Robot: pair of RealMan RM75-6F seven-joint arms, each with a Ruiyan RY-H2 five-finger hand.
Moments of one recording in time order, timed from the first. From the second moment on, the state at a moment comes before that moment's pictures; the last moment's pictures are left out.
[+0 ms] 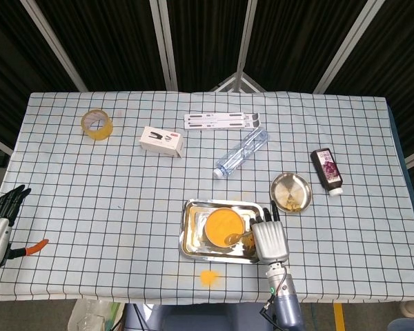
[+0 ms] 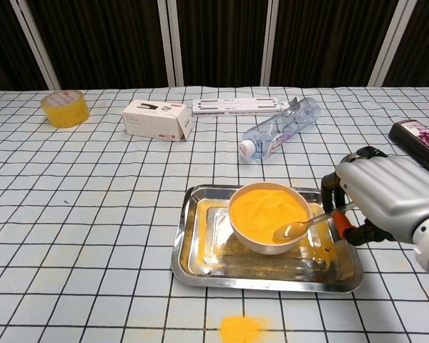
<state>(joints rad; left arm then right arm) -0.09 -1.07 -0.04 -1.76 1.47 1.45 -0.10 0.38 -1.82 0.08 -1.74 -1.14 1.46 -1.01</state>
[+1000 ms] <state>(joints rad) -0.09 -1.07 -0.04 -1.76 1.48 1.46 -0.11 0.40 -1.83 0.05 -1.64 -1.30 1.50 -1.08</state>
